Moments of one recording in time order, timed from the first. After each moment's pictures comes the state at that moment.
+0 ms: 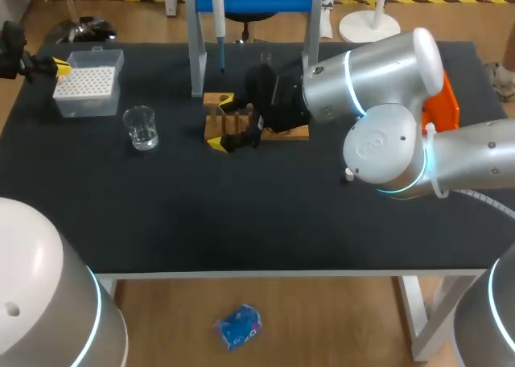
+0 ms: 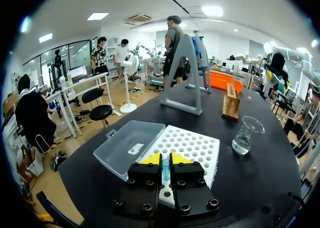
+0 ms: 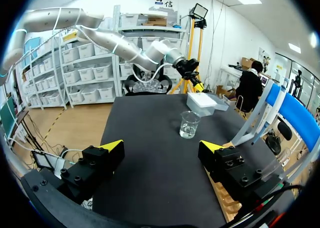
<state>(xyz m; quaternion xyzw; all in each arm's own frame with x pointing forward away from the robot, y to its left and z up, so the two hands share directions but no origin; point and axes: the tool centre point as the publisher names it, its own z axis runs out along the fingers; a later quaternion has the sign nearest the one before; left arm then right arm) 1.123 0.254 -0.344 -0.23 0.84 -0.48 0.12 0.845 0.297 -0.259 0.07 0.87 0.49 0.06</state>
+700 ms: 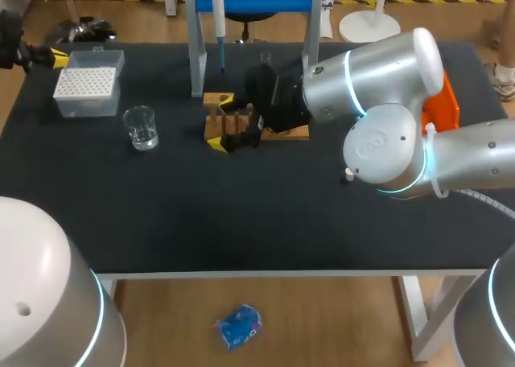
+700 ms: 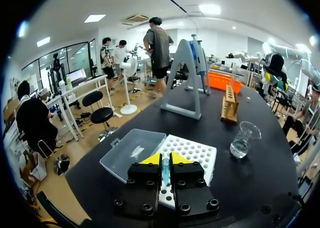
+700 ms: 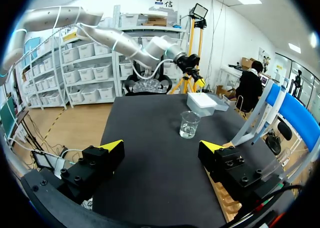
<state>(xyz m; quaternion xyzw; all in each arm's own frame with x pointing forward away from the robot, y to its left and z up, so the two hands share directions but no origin) 1.125 0.252 -0.318 -0.21 0.85 -0.47 0.13 0.845 0.297 -0.259 0.07 0.87 0.49 0.06</state>
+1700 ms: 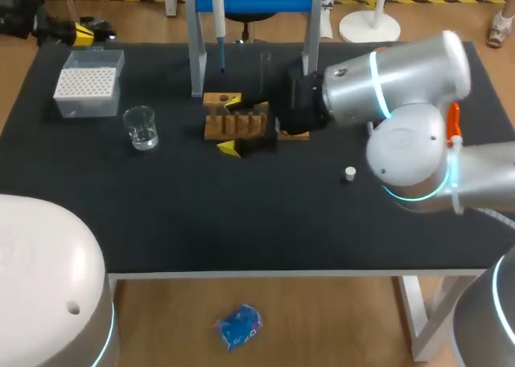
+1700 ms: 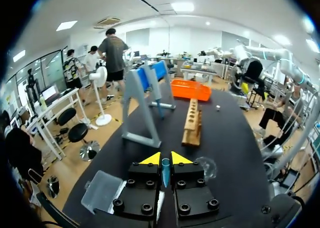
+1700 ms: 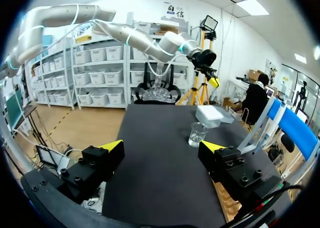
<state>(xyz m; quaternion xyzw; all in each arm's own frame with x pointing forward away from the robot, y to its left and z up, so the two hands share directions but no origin) 1.058 0.147 -0.217 -0.11 0.87 -0.48 0.06 0.808 0.274 -0.231 0.03 0.85 0.53 0.05</state>
